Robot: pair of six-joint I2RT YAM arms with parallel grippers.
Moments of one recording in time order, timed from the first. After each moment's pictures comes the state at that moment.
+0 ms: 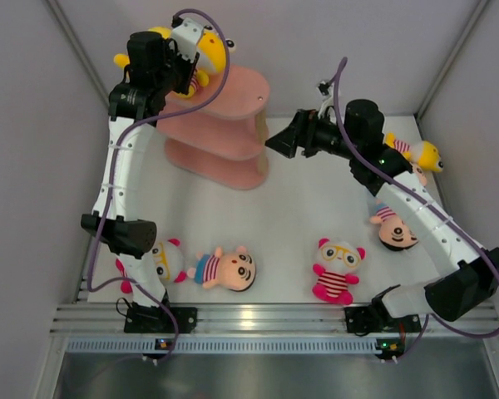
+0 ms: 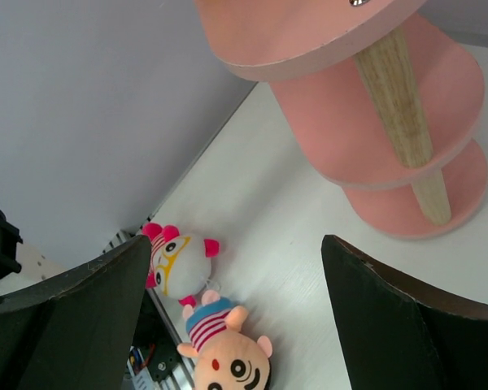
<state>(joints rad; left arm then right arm) -0.22 1.88 2.42 -0.80 0.06 0.37 0.50 1.36 1.43 -0.23 -0.46 0.50</state>
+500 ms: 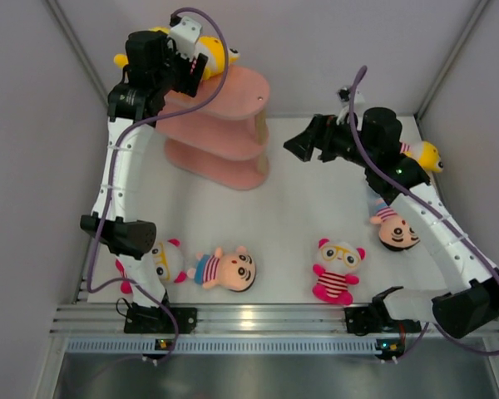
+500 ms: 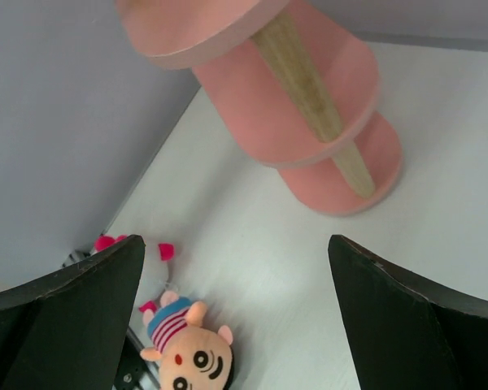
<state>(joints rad) -0.22 1.88 2.42 -0.78 0.06 0.37 0.45 1.28 1.37 -0.29 -0.37 0.45</state>
